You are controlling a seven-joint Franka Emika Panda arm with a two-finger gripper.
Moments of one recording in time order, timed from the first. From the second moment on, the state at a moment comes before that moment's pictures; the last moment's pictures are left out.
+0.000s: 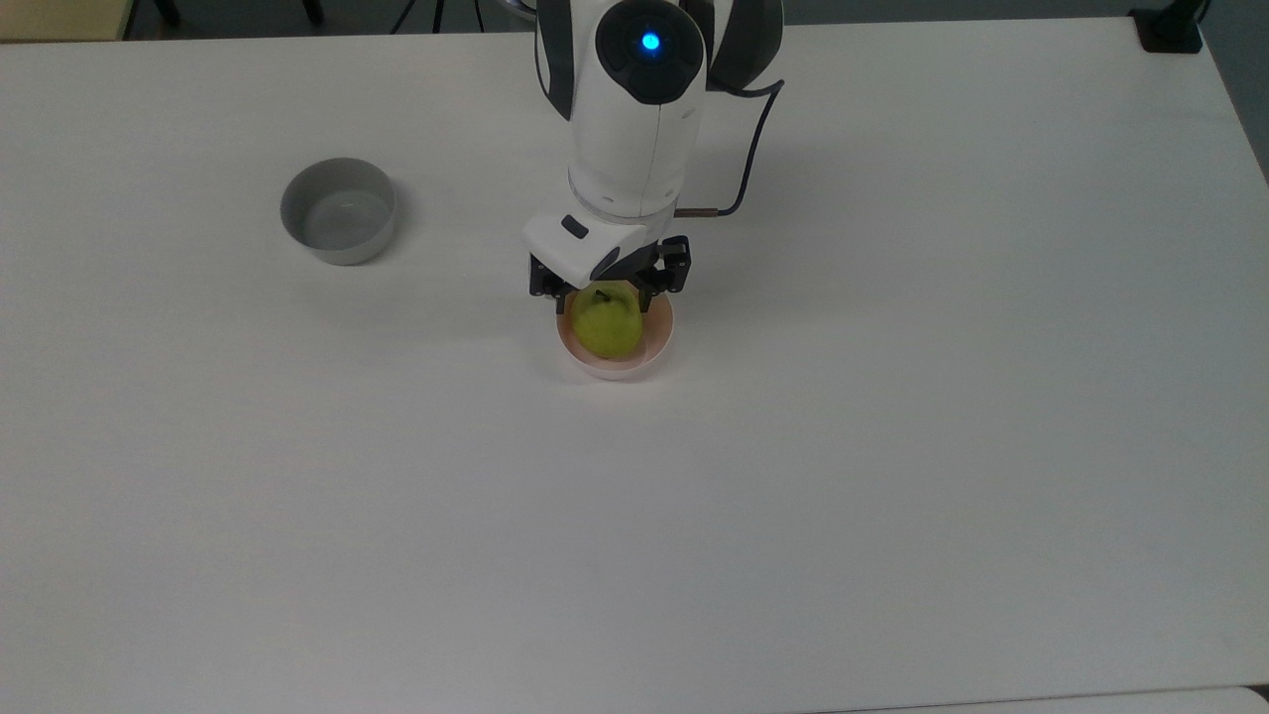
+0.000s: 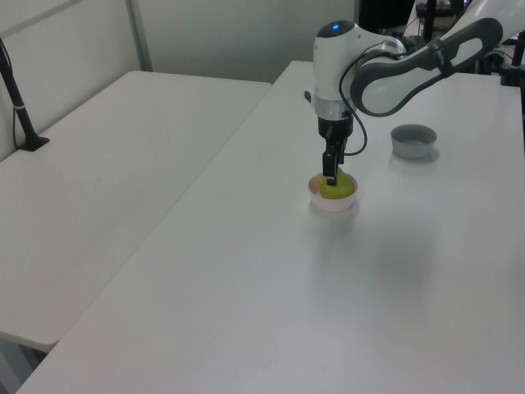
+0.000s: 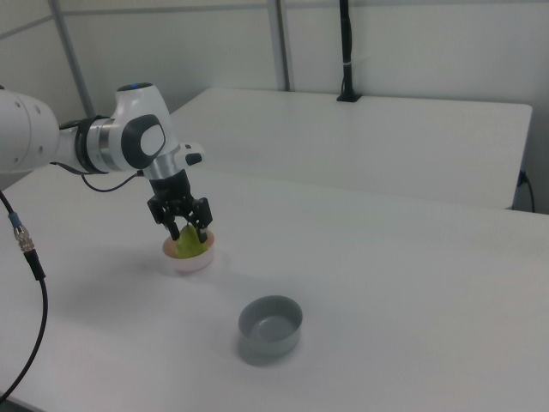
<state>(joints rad) 0.16 0.38 0.01 -1.73 -0.14 2.10 0.13</state>
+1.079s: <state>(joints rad) 0.13 0.29 0.00 -1.73 -0.14 2.10 0.12</state>
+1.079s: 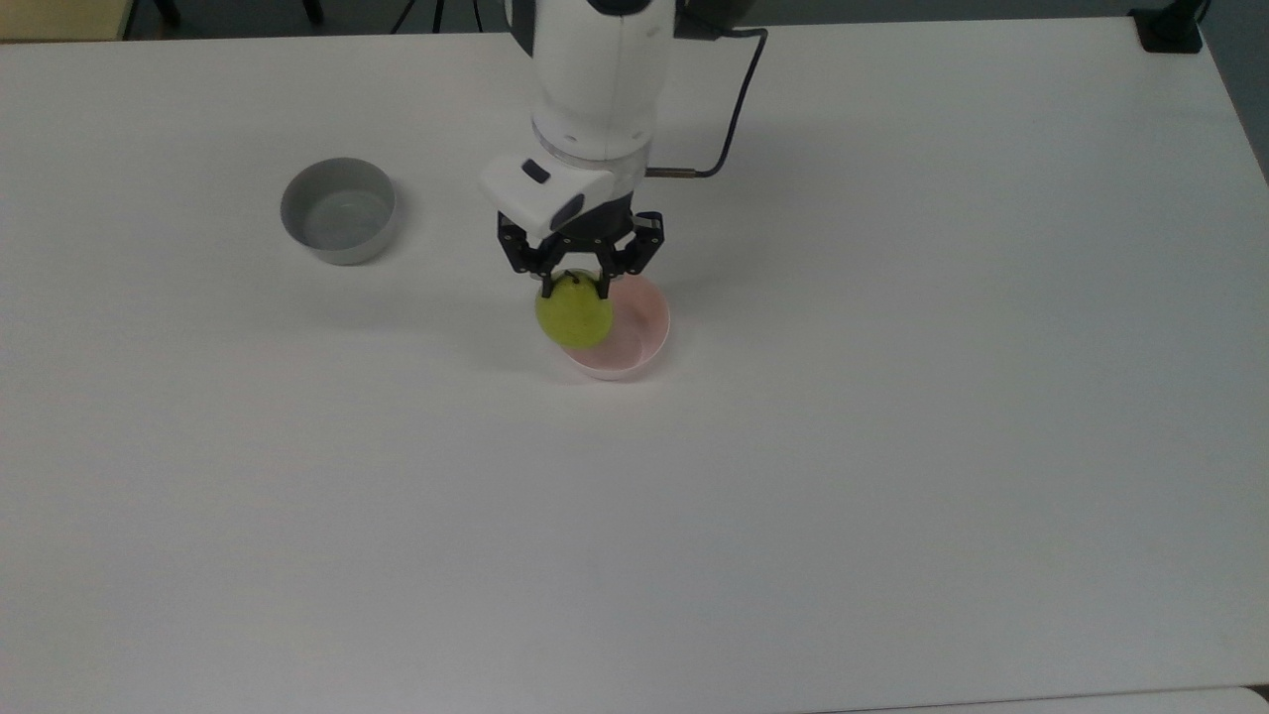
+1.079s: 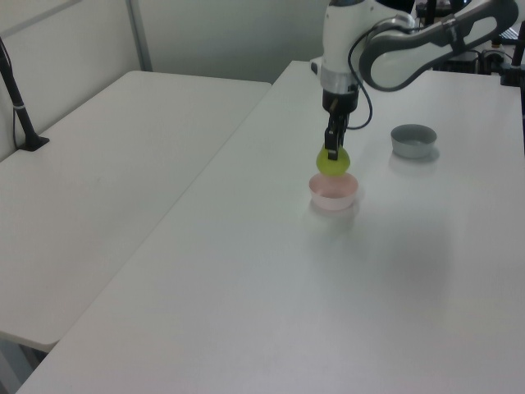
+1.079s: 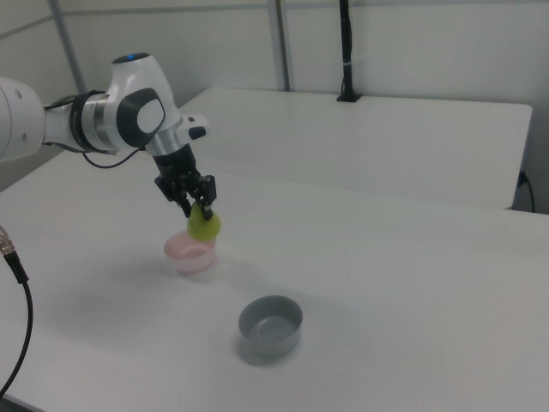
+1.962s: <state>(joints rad) -0.20 0.34 -0.01 -1.65 -0.09 2.15 -0.15</state>
